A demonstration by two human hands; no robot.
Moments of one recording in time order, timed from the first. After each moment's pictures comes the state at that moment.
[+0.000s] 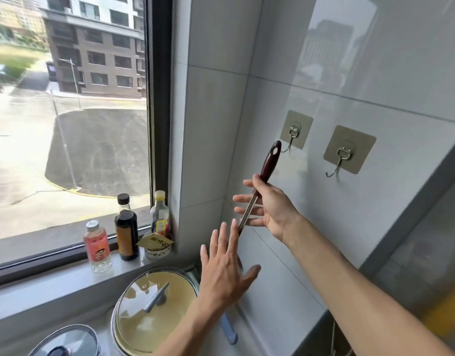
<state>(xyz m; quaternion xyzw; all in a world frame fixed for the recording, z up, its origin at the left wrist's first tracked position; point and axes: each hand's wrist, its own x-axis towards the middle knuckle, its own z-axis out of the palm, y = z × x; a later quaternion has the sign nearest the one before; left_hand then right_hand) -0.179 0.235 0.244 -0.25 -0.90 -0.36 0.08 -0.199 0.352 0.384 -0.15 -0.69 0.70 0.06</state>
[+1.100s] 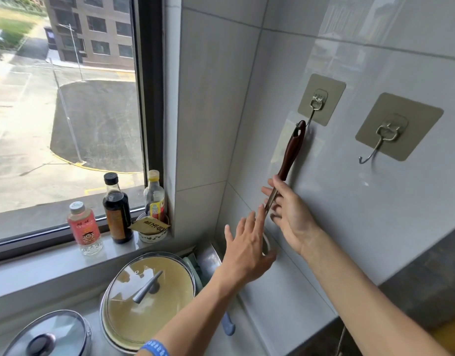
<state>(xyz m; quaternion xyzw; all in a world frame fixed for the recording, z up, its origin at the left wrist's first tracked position) -0.226 0.303 0.225 -0.31 -0.89 -0.34 0.01 -0.219 0.399 0.323 -0.17 -0.68 0.71 0.05</state>
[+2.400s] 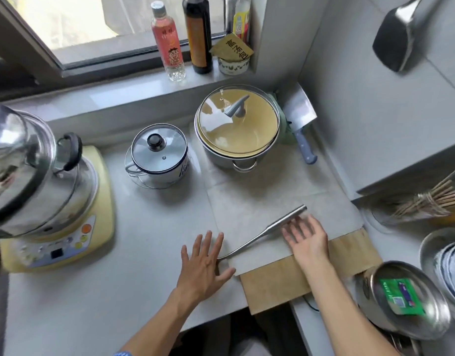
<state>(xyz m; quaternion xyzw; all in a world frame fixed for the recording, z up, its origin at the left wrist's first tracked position) 0.074 0.001 -0.050 -0.12 -0.95 -0.10 -0.27 0.034 0.265 -0.024 -0.51 -0.32 0.80 0.00</state>
